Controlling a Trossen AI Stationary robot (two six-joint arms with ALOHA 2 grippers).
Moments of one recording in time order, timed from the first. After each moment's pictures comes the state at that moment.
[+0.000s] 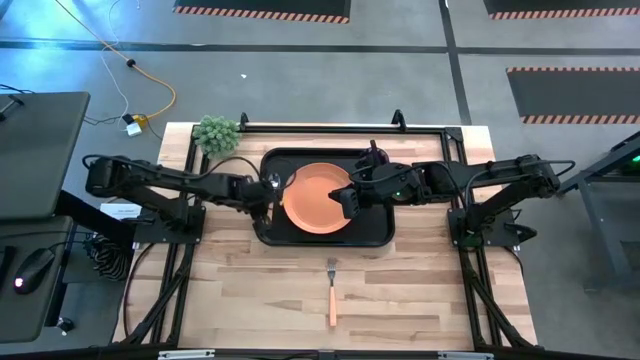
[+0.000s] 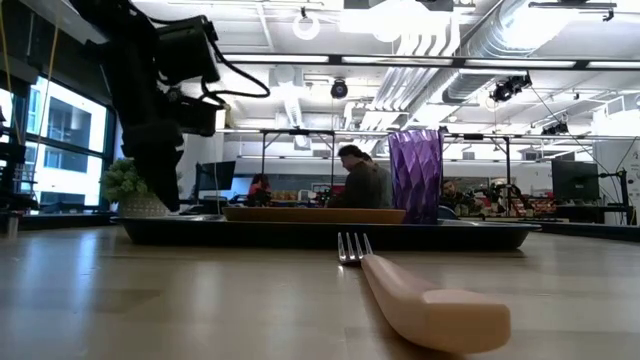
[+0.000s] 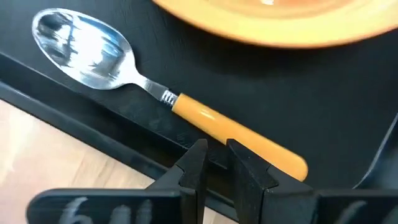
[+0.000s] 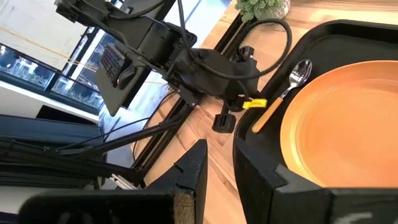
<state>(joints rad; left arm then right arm) 0.10 1.34 0.64 -0.52 -0.17 -0.31 0.16 1.44 1.47 -0.51 0.28 1.00</state>
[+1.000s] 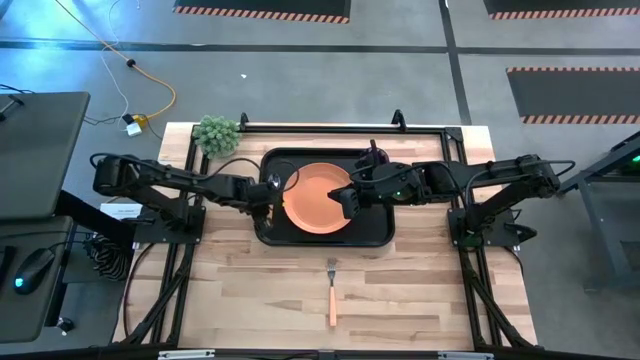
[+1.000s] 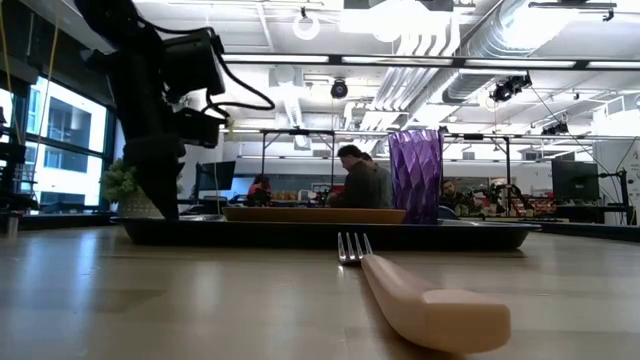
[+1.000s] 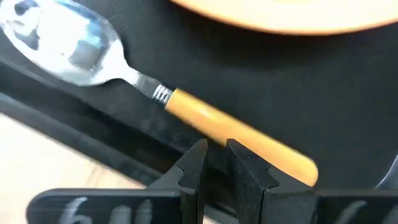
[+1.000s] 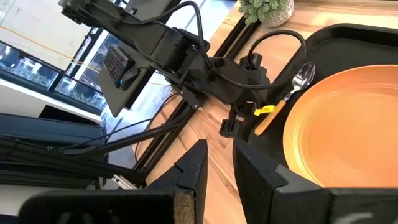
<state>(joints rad) 0.11 1.40 0.64 -0.49 -0.15 -0.30 0.16 1.44 1.47 -0.50 0.28 0.99</state>
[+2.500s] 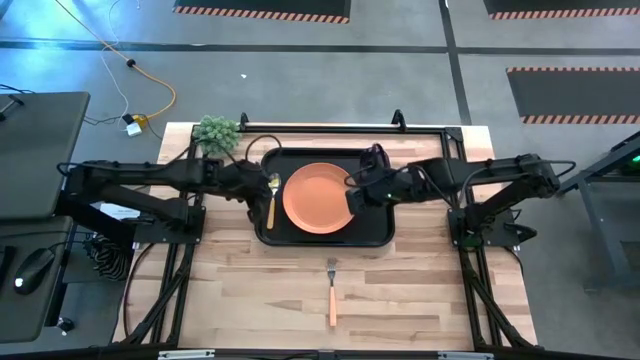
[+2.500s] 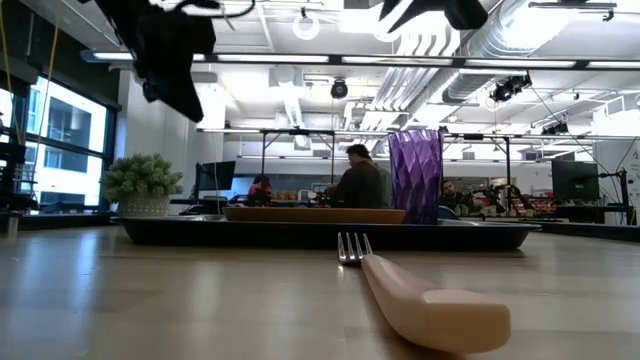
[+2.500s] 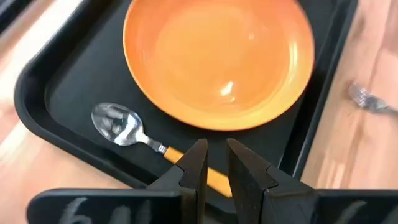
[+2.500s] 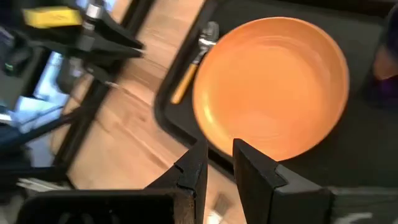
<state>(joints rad) 0.11 1.07 0.84 -0.70 -0.14 -0.33 0.11 1.44 1.47 -0.86 0.29 1.13</state>
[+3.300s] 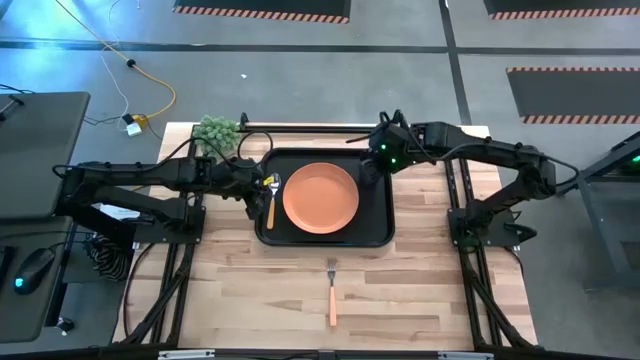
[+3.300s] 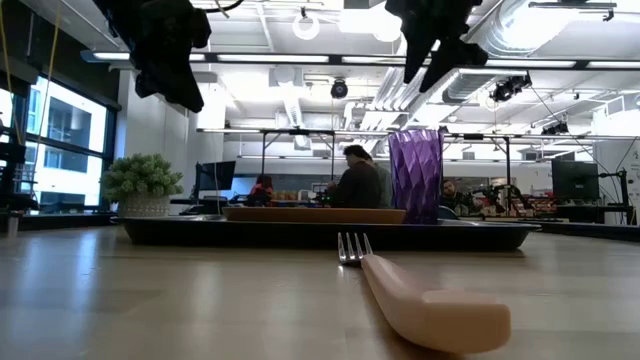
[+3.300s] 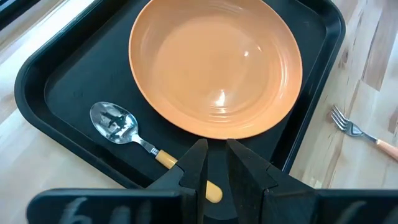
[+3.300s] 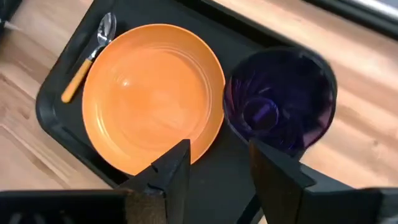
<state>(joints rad) 0.11 1.02 0.84 -0.70 -0.14 -0.44 -0.24 1.44 1.47 -1.09 0.14 0.74</state>
